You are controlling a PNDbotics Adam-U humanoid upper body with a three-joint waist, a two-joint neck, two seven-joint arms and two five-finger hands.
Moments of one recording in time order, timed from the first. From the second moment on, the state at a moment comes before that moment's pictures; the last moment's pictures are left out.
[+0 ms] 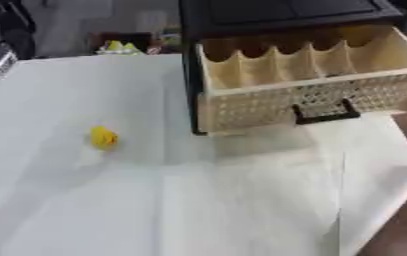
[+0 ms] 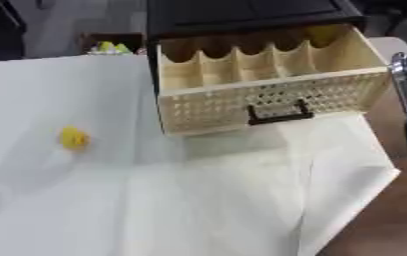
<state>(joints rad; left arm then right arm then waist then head) -0.86 0.74 -0.27 -1.75 -0.76 0.11 -0.37 -0.60 -0.67 -0.12 -1.99 0.42 0.12 -0.91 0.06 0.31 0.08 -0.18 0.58</state>
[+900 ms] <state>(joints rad) -0.95 0.65 -0.41 -1.57 -0.74 0.05 -0.54 -0.60 -0.66 -0.11 -1.99 0.39 0.13 -0.90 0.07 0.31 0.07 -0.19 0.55</state>
